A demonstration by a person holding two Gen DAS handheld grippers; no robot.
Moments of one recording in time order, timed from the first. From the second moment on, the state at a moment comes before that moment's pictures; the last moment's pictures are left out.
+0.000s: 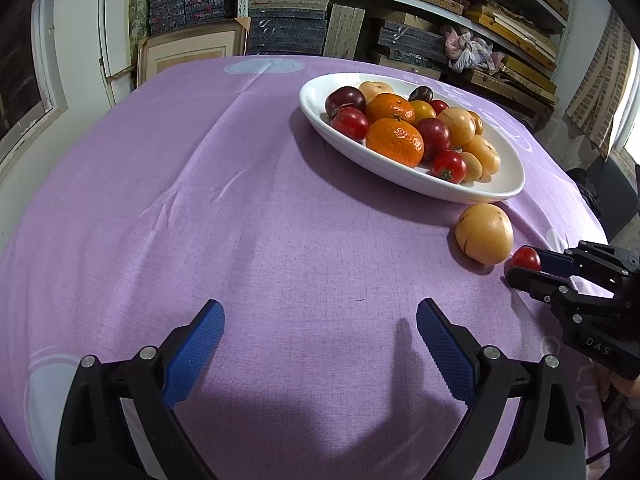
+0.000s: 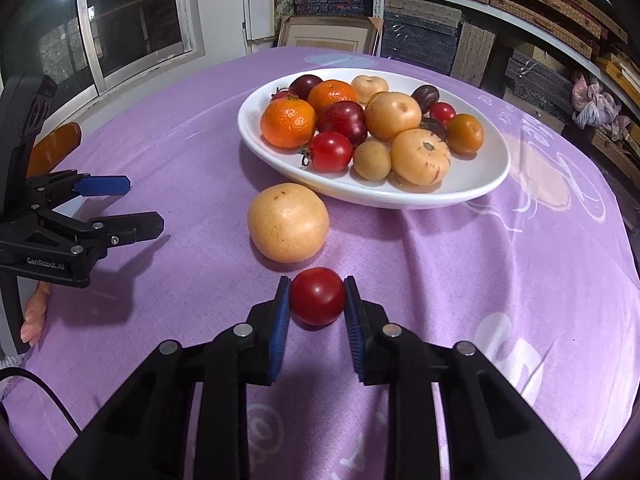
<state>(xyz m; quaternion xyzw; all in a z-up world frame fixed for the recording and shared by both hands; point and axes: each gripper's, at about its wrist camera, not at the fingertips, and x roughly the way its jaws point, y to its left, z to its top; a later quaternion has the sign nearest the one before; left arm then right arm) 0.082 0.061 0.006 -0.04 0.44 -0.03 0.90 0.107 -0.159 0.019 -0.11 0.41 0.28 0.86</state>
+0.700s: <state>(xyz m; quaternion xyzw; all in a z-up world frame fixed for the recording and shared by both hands) 0.112 -0.060 0.011 0.05 0.41 -0.08 0.91 0.065 -0.264 0.041 -0.02 0.37 0.23 0.90</state>
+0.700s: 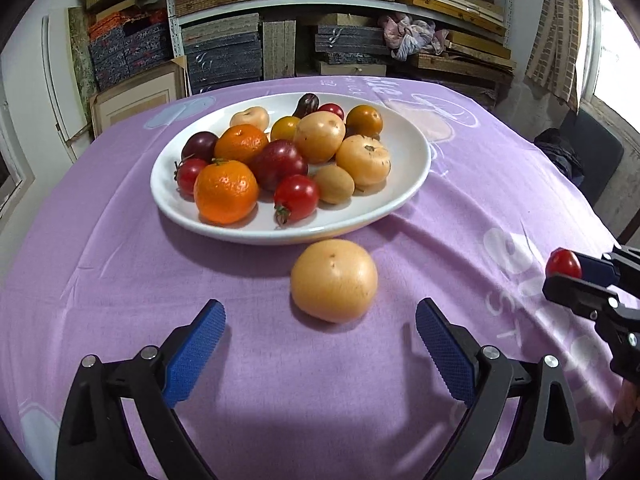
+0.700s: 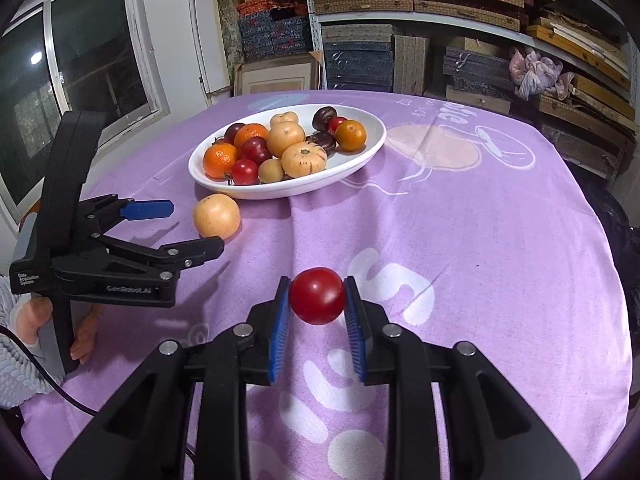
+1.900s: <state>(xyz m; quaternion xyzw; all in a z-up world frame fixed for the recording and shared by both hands) 0.077 0.022 0.155 0.01 0.33 -0.05 0.94 0.051 -0.267 0.185 0.00 0.26 0.23 0.94</state>
